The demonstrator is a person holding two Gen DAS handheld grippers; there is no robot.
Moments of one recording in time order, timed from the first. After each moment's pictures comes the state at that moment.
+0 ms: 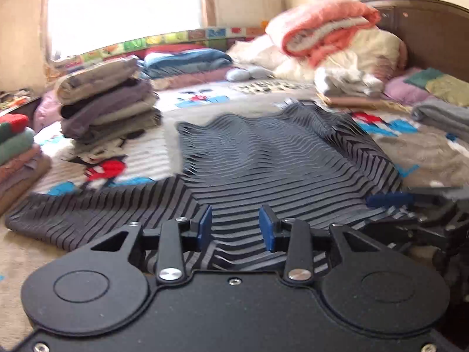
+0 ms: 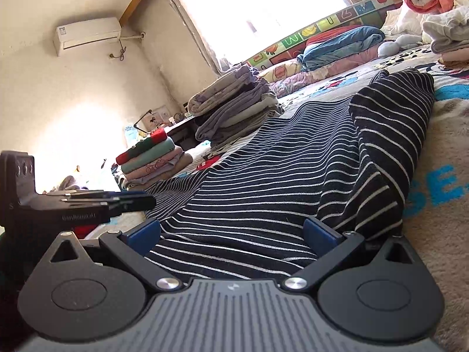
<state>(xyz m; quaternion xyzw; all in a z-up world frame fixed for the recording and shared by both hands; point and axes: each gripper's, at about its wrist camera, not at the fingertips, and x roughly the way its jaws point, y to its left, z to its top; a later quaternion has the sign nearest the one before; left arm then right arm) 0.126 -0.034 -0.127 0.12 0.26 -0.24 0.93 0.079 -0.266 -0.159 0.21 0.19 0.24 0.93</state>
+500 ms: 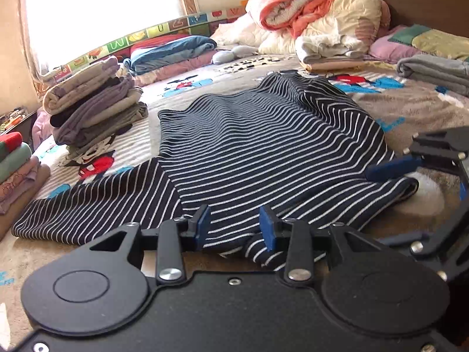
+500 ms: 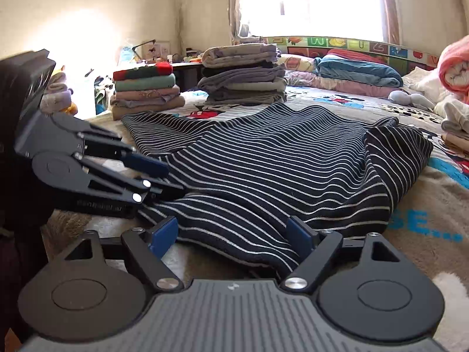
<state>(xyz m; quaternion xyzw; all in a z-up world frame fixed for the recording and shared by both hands) 0.098 -0.059 -0.124 0.18 0.25 -0.22 0.93 0.039 -0.215 -0.136 -0.02 0.23 0.22 0.95</state>
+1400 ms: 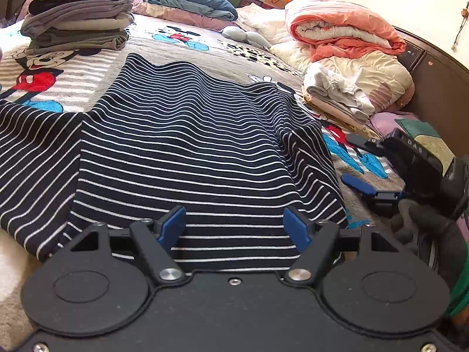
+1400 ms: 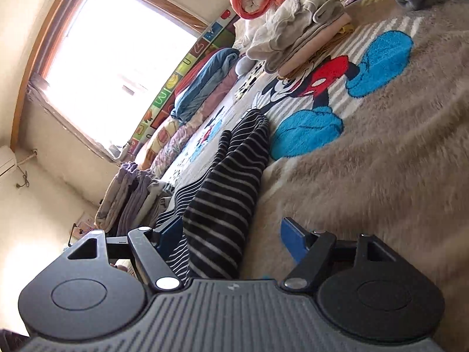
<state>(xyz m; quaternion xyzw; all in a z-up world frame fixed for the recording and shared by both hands) 0.162 -0.095 -0.117 -0.09 0.36 -0.25 0.89 0.118 -0.414 -0.158 0.46 0.19 0.02 0.87</state>
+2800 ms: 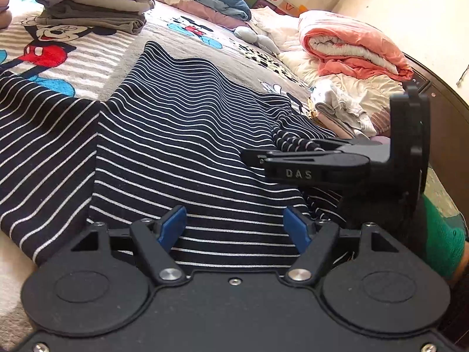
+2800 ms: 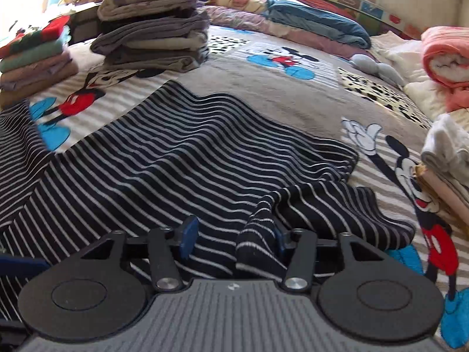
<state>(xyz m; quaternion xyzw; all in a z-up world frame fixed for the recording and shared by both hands) 0.182 -0.066 -0.122 -0.16 0.38 -0.25 0.87 0.259 -0.256 -0.107 -0.08 0.37 0.11 0.92</state>
